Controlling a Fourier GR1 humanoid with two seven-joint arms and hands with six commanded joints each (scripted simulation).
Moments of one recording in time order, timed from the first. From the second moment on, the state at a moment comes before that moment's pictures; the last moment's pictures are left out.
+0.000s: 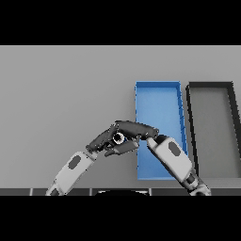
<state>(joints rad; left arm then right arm) -0.28 0.13 -0.56 -1.56 0.10 -0.21 -0.04 -0.53 -0.16 0.44 -1.73 -0.32 0.60 0.27</state>
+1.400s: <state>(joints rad) -0.31 0.21 -0.58 -1.53 -0.01 -0.24 0.06 -0.55 -0.06 0.30 -1.81 -0.55 0.57 0.50</state>
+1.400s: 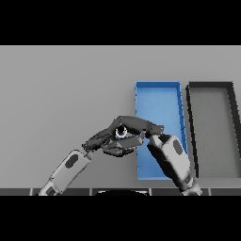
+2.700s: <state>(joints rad) -0.28 0.23 -0.58 -1.56 0.02 -0.25 0.09 -0.74 -0.39 -0.01 -1.35 -0.62 0.13 0.59</state>
